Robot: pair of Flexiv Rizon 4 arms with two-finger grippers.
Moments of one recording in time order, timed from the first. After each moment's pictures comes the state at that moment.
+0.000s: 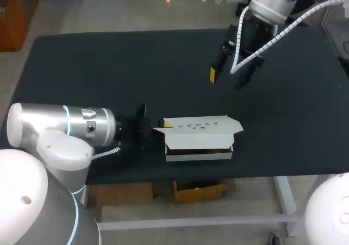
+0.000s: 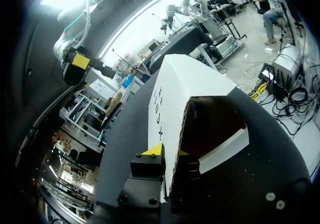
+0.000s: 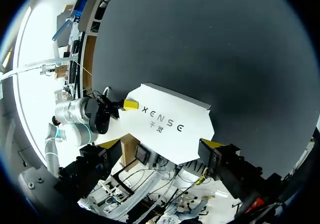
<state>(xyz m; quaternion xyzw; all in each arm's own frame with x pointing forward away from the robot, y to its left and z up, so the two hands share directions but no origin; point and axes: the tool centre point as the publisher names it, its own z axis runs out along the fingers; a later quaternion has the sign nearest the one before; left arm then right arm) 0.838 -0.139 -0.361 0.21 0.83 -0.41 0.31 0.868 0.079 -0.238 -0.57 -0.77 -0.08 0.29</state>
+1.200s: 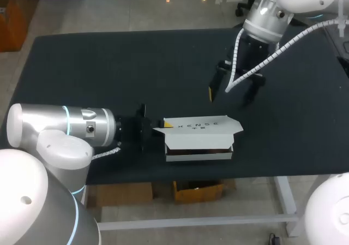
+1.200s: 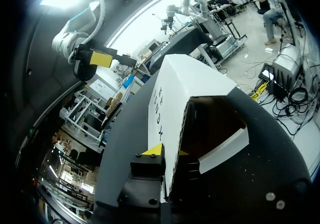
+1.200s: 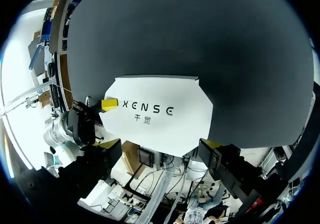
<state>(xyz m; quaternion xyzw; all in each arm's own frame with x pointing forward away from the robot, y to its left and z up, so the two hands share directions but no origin) 0.838 -0.139 -0.362 0.21 0.83 -0.41 0.31 0.825 0.080 -0.268 -0.66 -0.70 -0.01 0.26</state>
